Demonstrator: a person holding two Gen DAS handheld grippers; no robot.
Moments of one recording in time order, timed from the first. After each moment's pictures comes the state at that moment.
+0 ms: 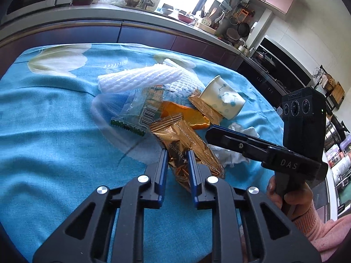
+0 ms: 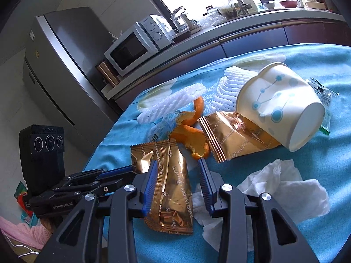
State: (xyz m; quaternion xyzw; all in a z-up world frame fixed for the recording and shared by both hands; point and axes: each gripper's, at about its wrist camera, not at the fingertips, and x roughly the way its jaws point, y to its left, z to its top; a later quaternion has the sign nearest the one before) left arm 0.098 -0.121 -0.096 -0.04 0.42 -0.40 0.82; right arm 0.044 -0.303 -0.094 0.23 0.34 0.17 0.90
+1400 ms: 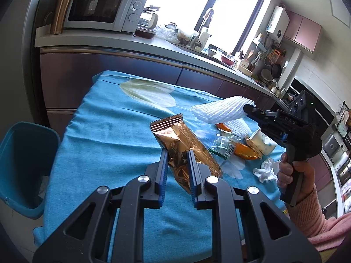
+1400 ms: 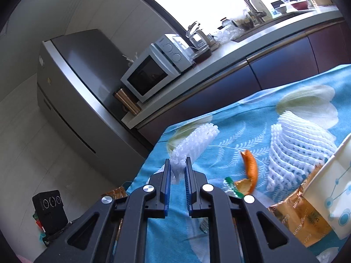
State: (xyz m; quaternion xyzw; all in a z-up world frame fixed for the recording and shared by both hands) left arm 0.091 0.049 -0.047 -0.10 0.34 -0.26 0.90; right arm 0.123 -0.270 -0.041 0.29 0.27 0.22 0.89
